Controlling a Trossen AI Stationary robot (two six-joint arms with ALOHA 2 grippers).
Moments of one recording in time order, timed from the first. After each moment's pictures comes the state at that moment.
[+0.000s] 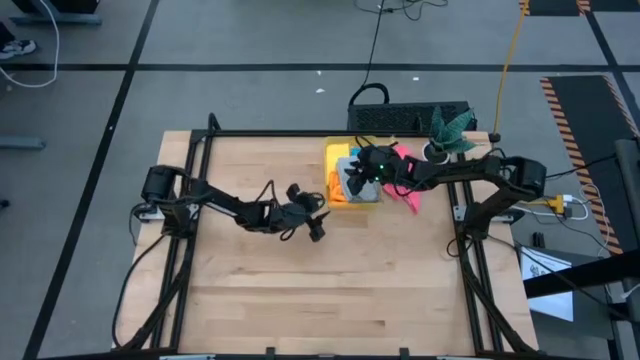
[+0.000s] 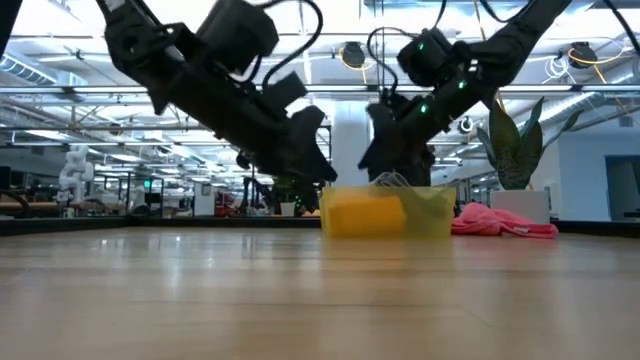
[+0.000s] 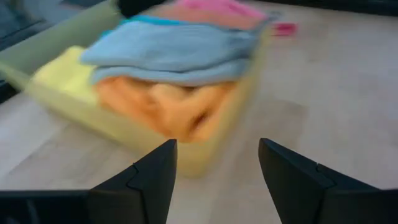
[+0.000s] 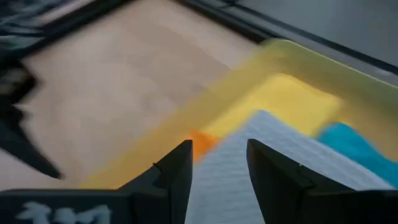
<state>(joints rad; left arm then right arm) -0.07 1.81 0.80 0.50 -0.49 -0.23 -0.38 1.53 0.72 0.25 0.10 0.31</state>
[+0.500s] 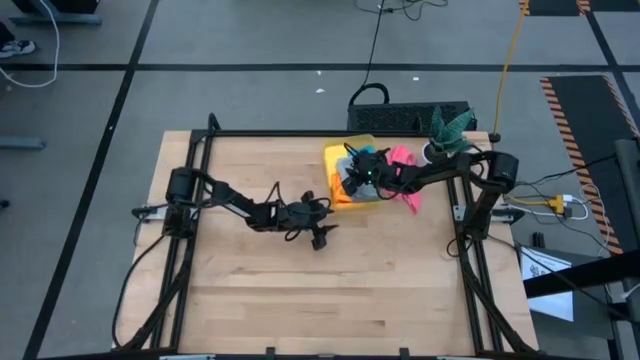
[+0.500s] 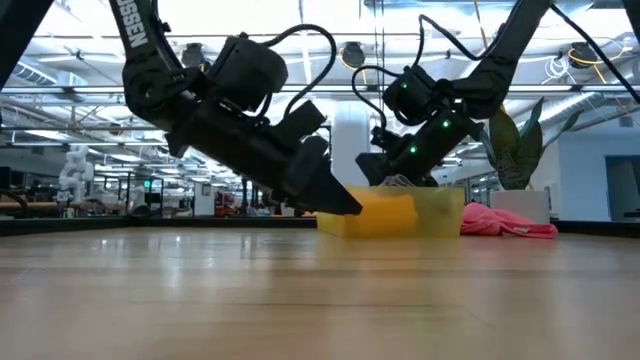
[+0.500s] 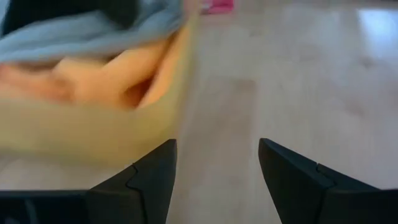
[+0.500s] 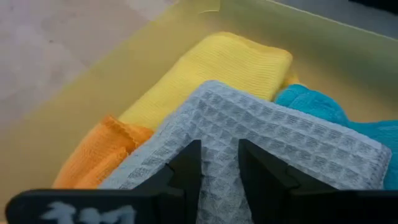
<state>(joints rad) -0.01 1.99 0.81 0.71 -0.19 -0.14 -0.38 1.77 0.72 0.35 0.28 0.31</state>
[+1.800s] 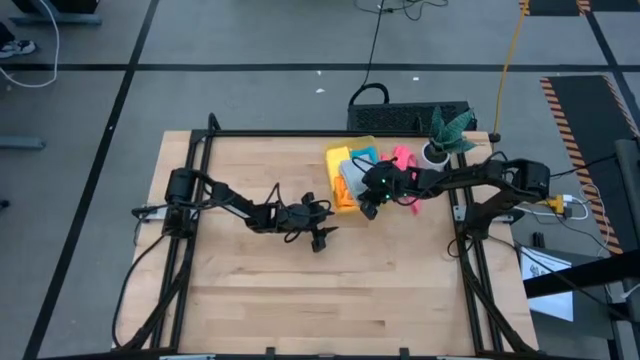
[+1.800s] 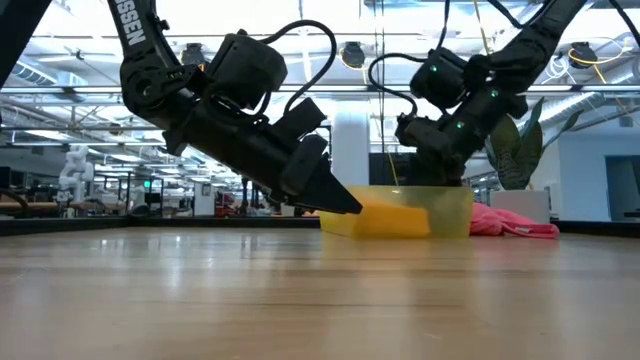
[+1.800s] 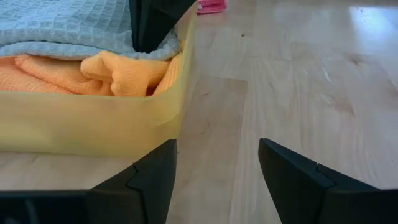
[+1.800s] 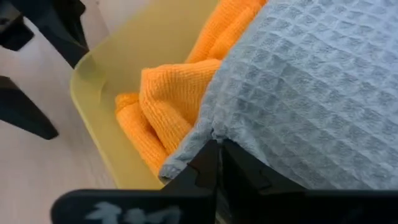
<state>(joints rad) -0.02 1.98 0.81 0.71 -0.19 -0.12 -0.32 1.51 0.61 0.05 -0.10 0.30</state>
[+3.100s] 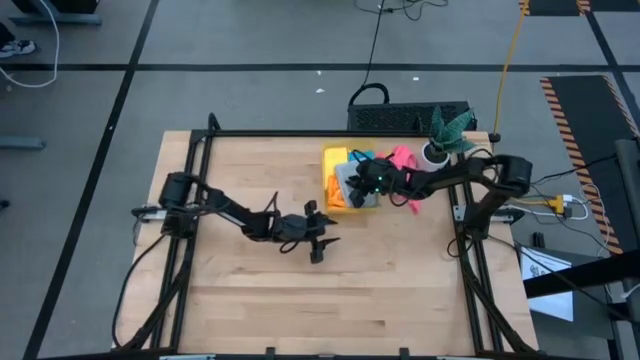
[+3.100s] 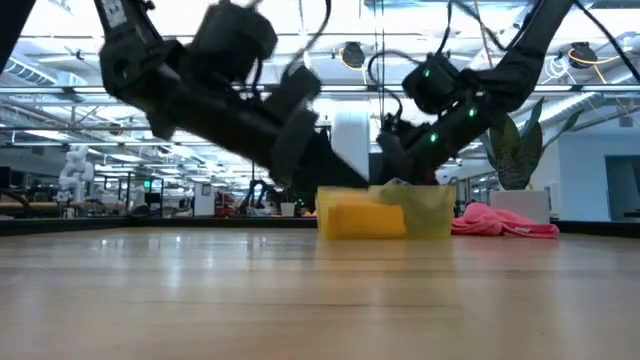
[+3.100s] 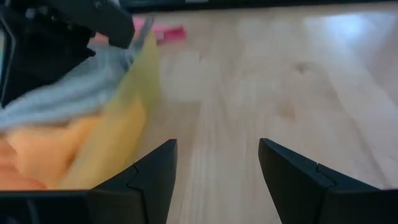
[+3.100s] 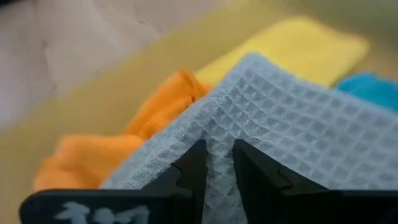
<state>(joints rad) -0.11 1.96 0.81 0.76 -0.22 -0.02 -0.35 1.66 0.61 0.43 0.08 0.27</state>
